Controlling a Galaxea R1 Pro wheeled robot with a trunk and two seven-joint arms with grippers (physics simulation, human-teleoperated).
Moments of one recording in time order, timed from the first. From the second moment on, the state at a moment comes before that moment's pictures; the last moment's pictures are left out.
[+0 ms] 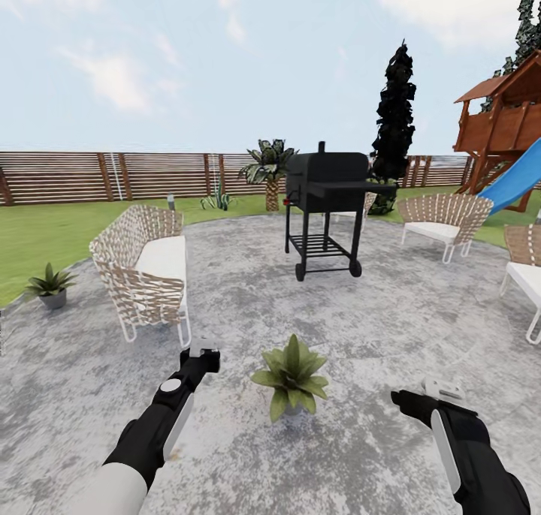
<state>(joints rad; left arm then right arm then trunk) -0.55 -0.06 -0.07 -0.85 0.00 0.11 0.00 -0.35 -0.04 -0.34 -1.22 -0.01 0.73 0.00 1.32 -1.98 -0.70</state>
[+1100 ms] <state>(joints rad) -0.55 -0.06 -0.07 -0.85 0.00 0.11 0.00 -0.35 -0.04 -0.34 -1.22 -0.01 0.73 0.00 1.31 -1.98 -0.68</state>
